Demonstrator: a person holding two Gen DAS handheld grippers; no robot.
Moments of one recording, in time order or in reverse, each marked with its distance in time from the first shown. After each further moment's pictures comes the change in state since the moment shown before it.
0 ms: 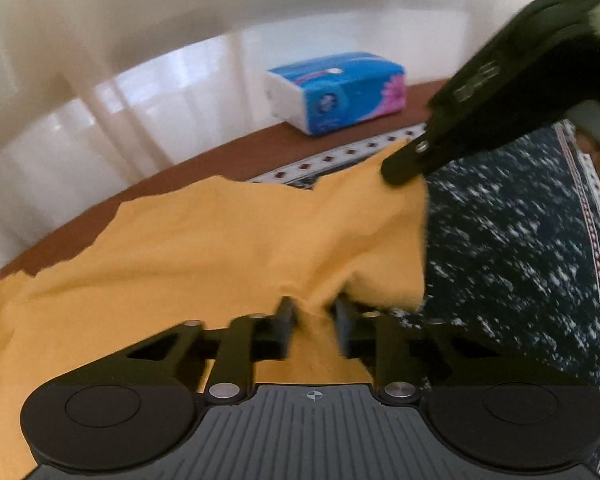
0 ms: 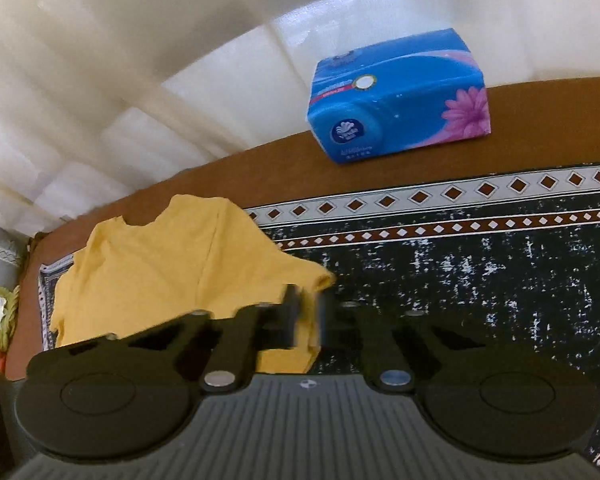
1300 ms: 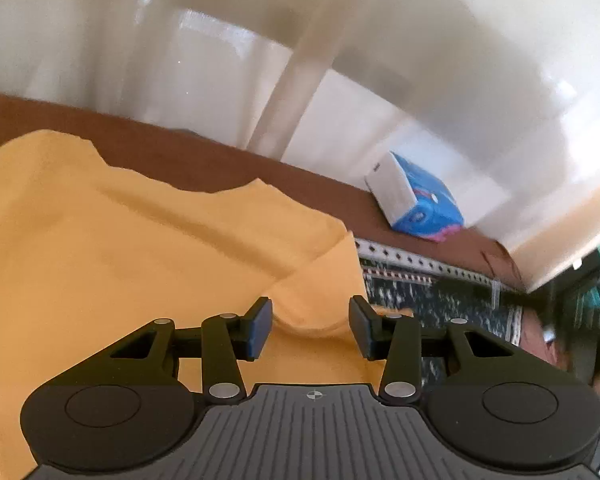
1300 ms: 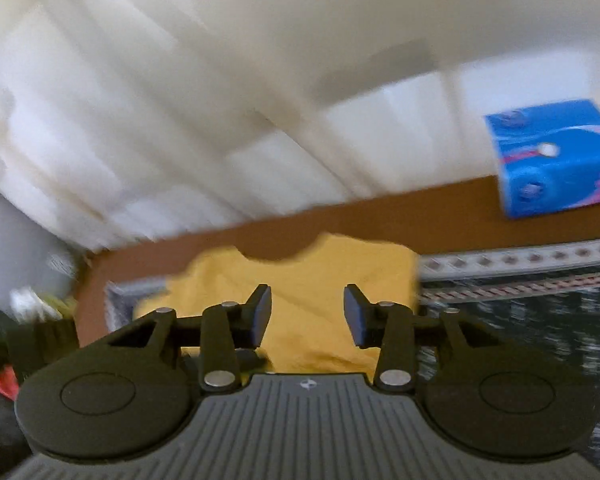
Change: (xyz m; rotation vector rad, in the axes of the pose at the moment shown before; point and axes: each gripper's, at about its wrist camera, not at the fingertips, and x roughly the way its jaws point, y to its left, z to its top) left arm -0.036 0.172 -0.009 -0.612 -0.054 -0.295; right arm -0.003 0.111 0.007 -0.117 -0.062 0.087
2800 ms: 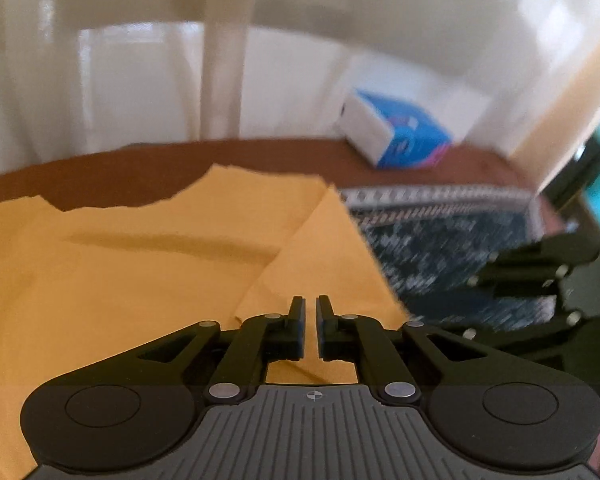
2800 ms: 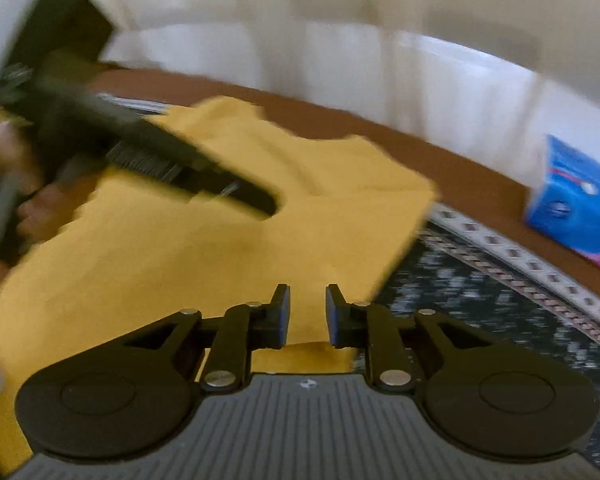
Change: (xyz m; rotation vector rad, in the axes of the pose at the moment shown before) left arm 0.028 -0.027 -0.015 0.356 0.129 0.068; right arm 0.027 0.033 -0.056 -0.490 0.168 -0.120
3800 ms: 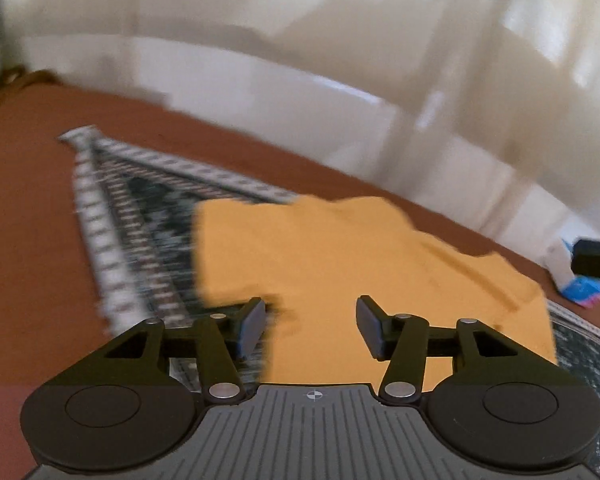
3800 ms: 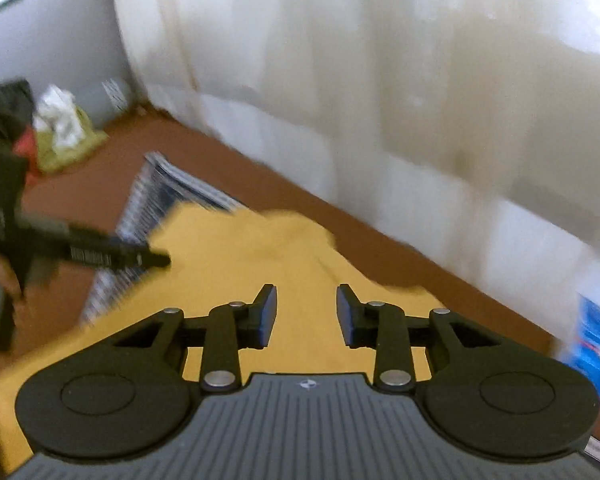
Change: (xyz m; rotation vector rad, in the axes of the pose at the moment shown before) left arm -0.196 0.120 -0.138 -0.536 -0.300 0.459; right arm -0.029 0.093 0.101 -0.151 -0.198 0.143
